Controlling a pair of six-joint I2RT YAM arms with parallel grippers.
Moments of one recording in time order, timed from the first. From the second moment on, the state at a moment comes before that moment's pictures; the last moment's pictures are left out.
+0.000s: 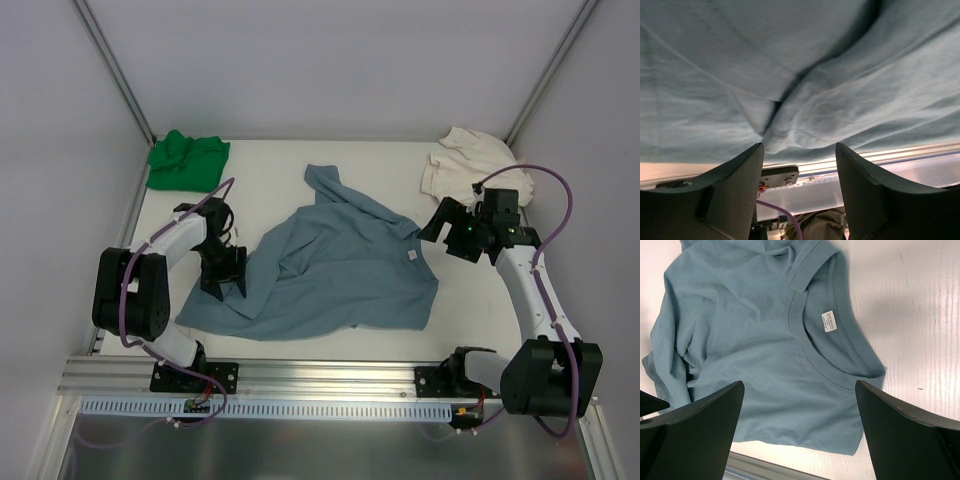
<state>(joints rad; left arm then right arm) -0.15 1.56 0.97 -1.04 0.22 -0.26 -0.04 1.18 0.94 -0.67 -0.33 0.39</state>
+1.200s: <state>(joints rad) -0.18 1.60 0.99 -1.04 0.08 -0.27 -0.04 1.18 0.94 -0.67 -0.33 0.39</state>
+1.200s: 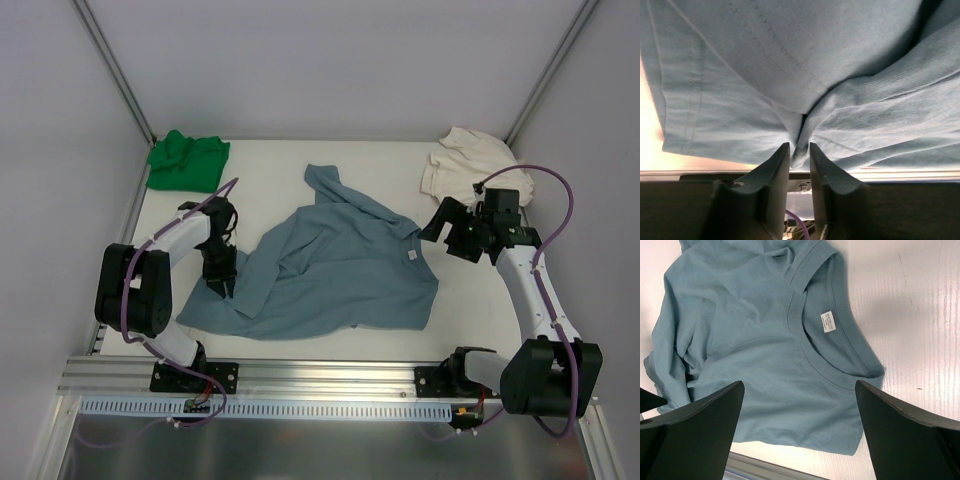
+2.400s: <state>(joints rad) -0.21 1.24 1.32 -1.06 -0.05 -0.28 0.06 1.73 1.53 -0.66 -0.47 0.43</state>
